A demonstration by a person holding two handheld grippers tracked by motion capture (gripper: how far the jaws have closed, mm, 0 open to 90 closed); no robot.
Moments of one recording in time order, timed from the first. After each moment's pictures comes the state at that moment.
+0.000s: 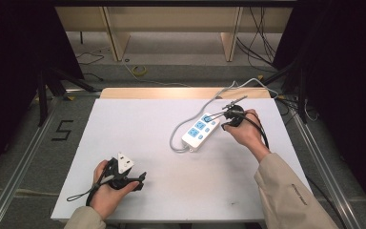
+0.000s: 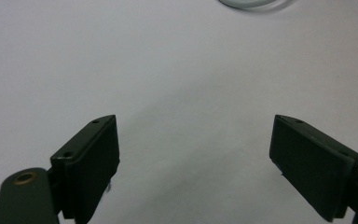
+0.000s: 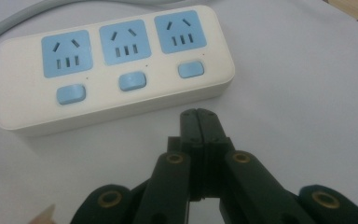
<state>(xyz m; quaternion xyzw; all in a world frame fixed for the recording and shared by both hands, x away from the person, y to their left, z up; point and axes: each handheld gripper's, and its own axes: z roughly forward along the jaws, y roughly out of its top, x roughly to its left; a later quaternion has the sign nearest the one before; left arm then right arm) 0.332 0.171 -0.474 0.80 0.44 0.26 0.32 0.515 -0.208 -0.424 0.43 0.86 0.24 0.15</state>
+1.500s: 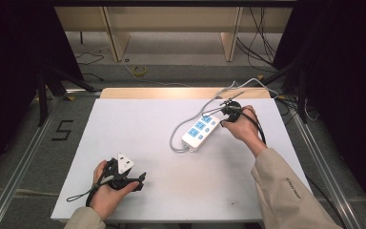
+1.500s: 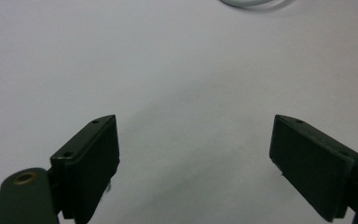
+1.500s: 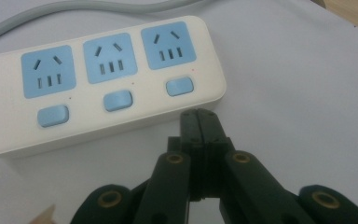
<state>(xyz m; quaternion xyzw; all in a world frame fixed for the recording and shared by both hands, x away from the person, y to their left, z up) 0.332 0.171 -0.474 0.80 0.44 0.26 0.32 0.532 -0.202 -0.424 0.43 0.86 0.23 0.15</state>
